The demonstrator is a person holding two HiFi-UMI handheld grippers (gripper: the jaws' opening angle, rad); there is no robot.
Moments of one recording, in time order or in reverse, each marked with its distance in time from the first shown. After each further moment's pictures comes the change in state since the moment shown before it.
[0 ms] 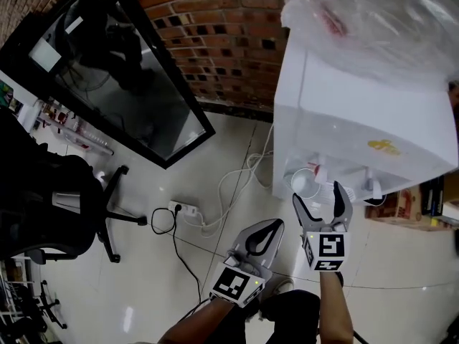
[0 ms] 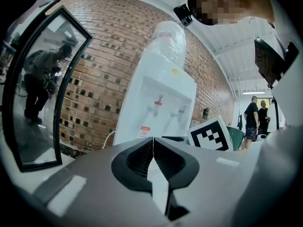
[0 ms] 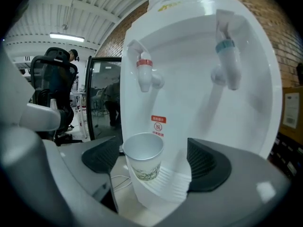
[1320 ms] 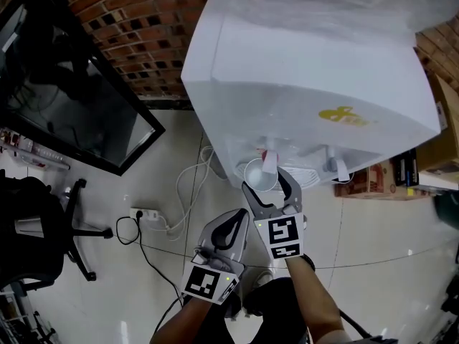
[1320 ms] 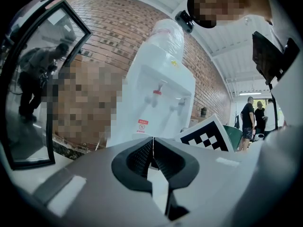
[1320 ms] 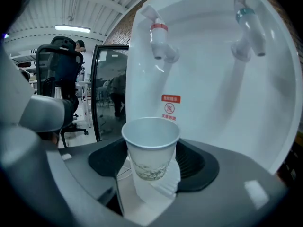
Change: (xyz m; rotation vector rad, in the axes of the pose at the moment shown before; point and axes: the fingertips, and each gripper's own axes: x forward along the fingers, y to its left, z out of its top) left arm 0.028 -0.003 -0.028 0.014 -0.012 -0.033; right arm 0.028 0.015 -0.031 -0.079 0.073 0.066
